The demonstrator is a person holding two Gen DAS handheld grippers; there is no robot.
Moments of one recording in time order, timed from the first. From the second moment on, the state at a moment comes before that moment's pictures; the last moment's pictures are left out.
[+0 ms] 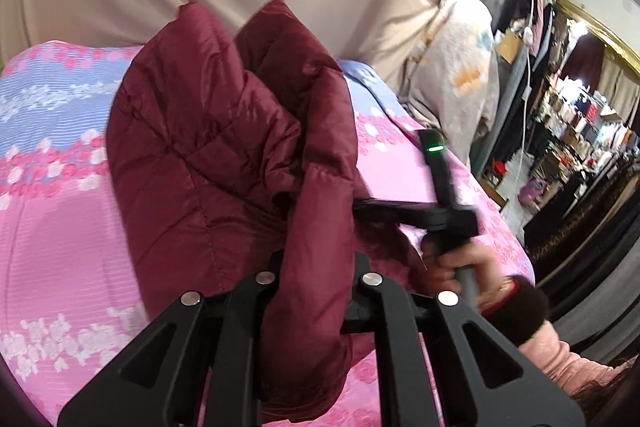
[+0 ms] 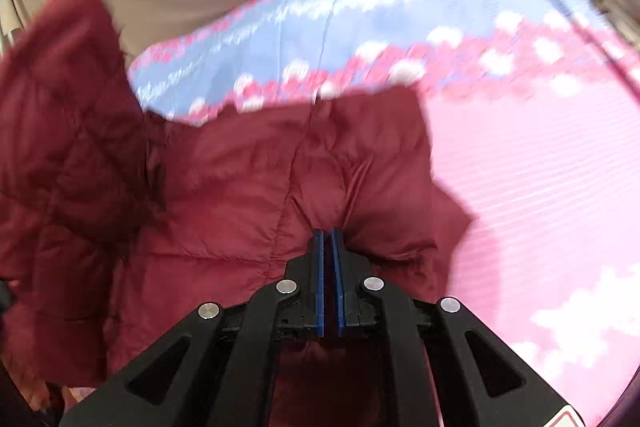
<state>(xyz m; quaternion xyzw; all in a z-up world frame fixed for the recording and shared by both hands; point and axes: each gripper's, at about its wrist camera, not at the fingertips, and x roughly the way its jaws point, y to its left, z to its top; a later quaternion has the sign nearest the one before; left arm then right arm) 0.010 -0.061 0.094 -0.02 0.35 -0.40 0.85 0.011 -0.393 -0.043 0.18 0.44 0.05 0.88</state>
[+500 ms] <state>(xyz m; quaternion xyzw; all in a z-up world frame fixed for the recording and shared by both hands) 0.009 -0.192 0.028 0.09 0.42 -0.43 0.79 -0.040 -0.437 -0.024 0.25 0.39 0.02 0.88</state>
